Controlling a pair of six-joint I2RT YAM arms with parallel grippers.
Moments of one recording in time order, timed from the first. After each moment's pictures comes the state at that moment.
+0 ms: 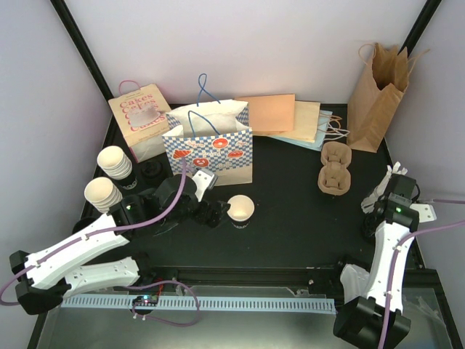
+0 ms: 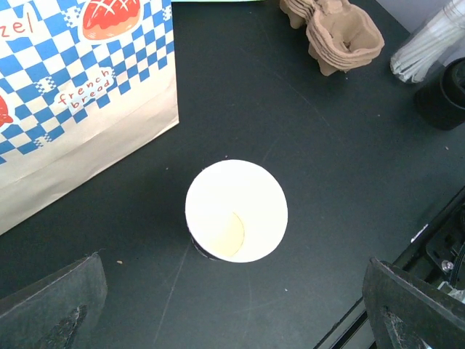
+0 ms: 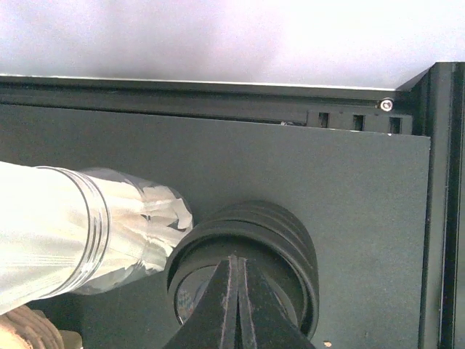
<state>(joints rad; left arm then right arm) -1.00 0.91 0.99 -0.75 -0.13 -0.41 -0.44 0.81 0.75 -0.97 0.40 0.92</state>
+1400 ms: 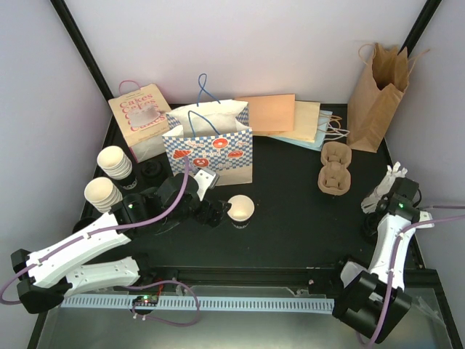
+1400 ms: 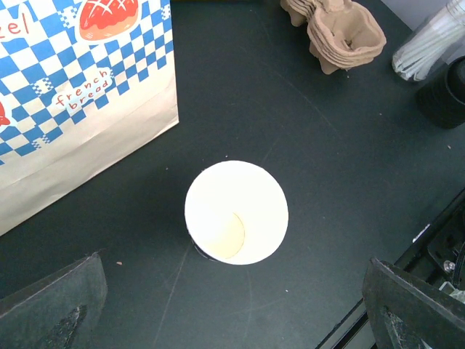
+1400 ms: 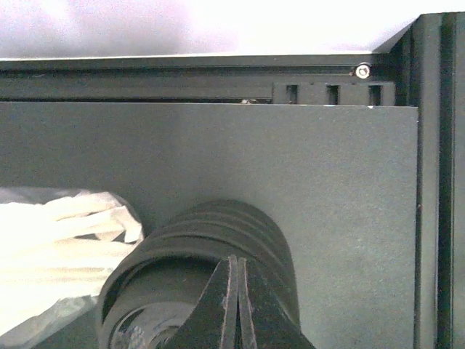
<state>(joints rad) -0.99 0.93 1.00 -0.75 -0.13 -0.41 -0.54 0.92 0.68 -0.90 0.36 0.92</state>
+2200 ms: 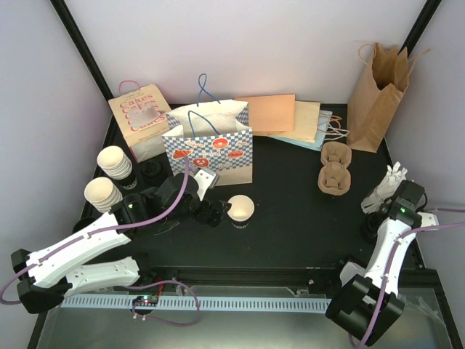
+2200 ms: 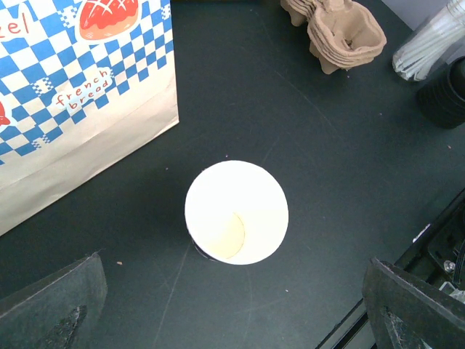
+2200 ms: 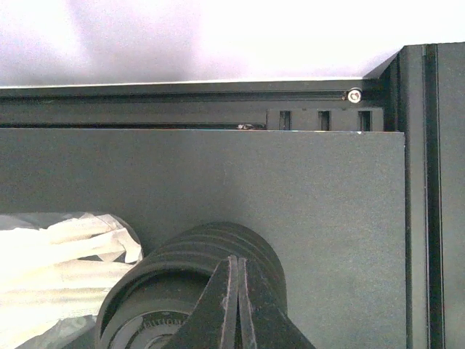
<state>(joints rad) -0.99 0.93 1.00 -0.75 -0.13 -0.41 -0.61 0.88 0.67 -0.87 0.36 0.86</state>
